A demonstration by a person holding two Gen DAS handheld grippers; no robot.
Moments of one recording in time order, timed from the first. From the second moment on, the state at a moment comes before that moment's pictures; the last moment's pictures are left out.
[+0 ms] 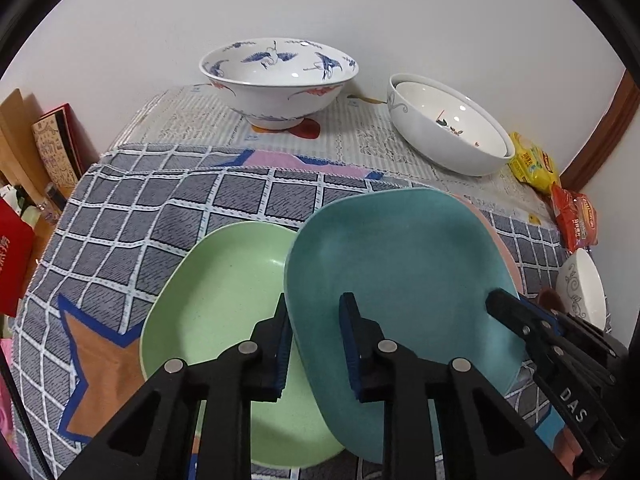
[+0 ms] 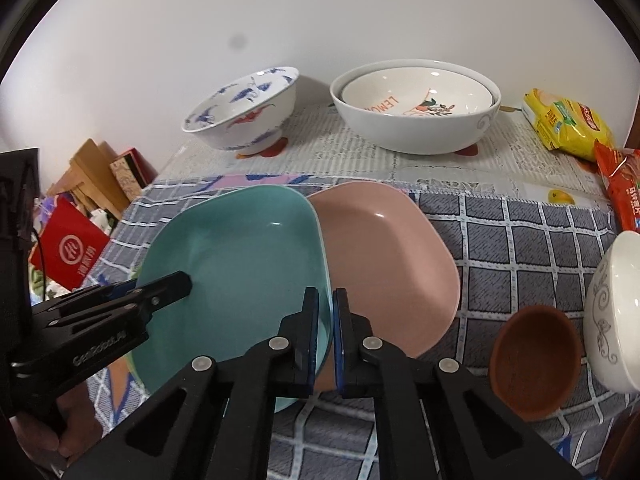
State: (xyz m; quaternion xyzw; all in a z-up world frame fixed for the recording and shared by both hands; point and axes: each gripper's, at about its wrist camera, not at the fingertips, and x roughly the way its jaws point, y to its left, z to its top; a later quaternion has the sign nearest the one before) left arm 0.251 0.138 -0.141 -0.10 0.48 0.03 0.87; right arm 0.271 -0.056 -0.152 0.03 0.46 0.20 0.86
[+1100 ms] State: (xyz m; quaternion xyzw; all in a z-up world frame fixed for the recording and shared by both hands) left arm 0.164 0.140 -0.084 -0.09 0.45 0.03 0.89; right arm 0.167 -0.058 -0.090 0.04 0.42 0.19 0.89
